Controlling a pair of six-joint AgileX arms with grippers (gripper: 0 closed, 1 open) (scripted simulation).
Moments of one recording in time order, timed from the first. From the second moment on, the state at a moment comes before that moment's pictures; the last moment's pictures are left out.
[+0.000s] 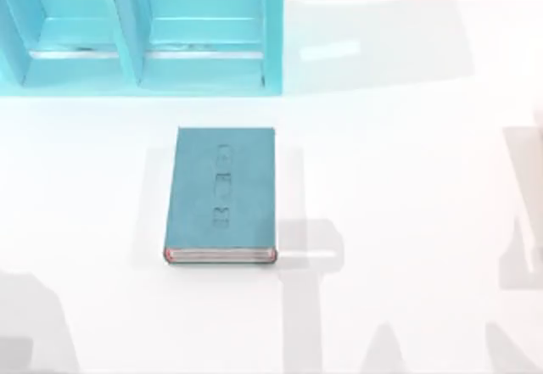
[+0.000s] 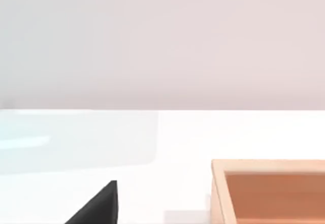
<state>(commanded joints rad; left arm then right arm) 0.69 1.32 0.99 -1.20 0.00 2.20 0.00 0.00 0.00 0.00 0.00 0.00</state>
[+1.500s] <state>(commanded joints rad) 0.72 1.49 0.73 -0.81 0.00 2.31 0.00 0.00 0.00 0.00 0.00 0.00</state>
